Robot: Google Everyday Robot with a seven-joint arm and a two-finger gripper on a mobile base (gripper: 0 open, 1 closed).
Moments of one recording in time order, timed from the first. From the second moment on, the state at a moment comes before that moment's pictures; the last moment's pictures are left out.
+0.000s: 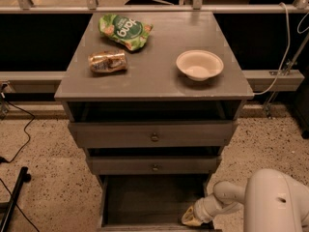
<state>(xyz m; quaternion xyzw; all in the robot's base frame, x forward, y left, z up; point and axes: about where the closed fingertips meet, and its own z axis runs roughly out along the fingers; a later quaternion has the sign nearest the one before) 0.434 -0.154 0.166 -0.63 0.70 0.30 0.16</state>
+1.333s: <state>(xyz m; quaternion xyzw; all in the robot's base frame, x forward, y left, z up) 0.408 -0.252 0.278 -0.69 0.63 0.19 0.30</state>
